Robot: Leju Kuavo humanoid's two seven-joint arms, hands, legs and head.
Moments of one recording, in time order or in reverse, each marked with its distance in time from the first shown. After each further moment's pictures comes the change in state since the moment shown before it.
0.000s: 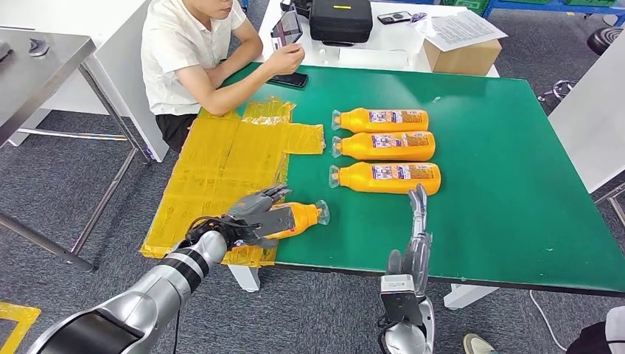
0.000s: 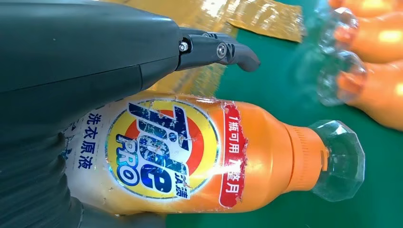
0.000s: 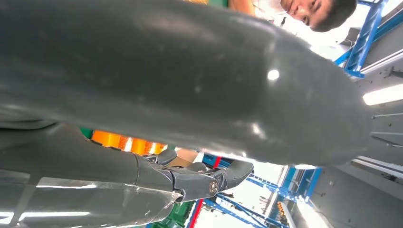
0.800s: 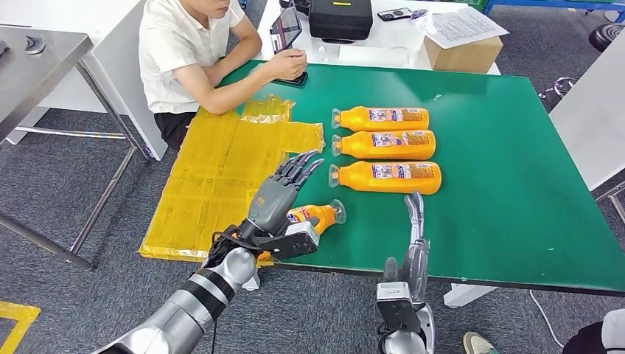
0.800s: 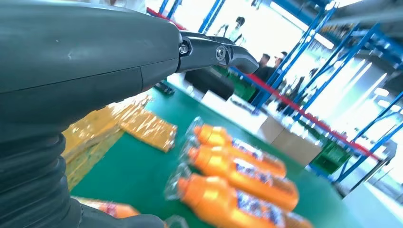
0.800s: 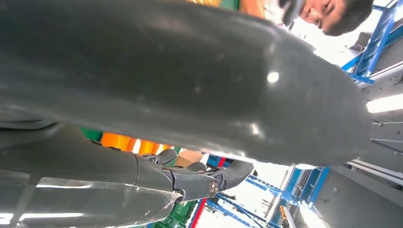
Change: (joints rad) left arm 0.169 -0.082 -0.041 -0.357 0.024 0.423 -0.236; right arm 0.030 0.000 -0.003 0.000 0.035 0.000 -0.001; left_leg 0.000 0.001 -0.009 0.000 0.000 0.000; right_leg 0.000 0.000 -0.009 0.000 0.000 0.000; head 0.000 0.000
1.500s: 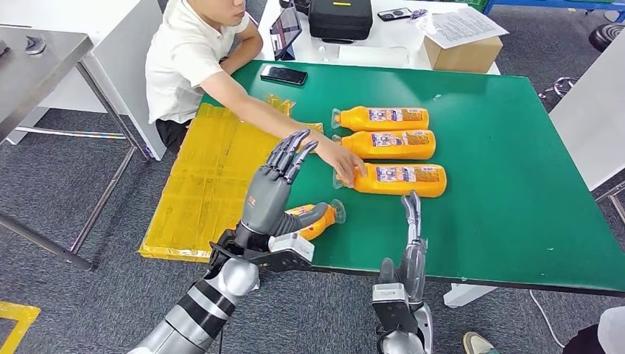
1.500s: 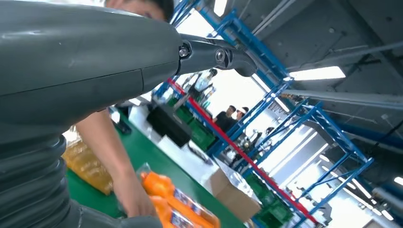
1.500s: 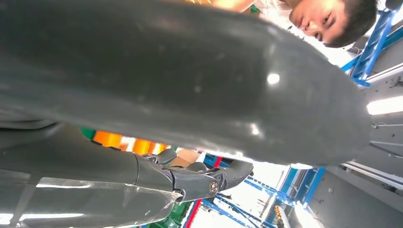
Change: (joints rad) left arm 0.105 -0.006 -0.033 -0.295 0.093 0.076 -0.018; right arm 0.001 0.008 -0.001 0.000 0.033 0.000 0.000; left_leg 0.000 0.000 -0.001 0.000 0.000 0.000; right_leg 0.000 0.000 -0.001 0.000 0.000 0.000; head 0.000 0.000
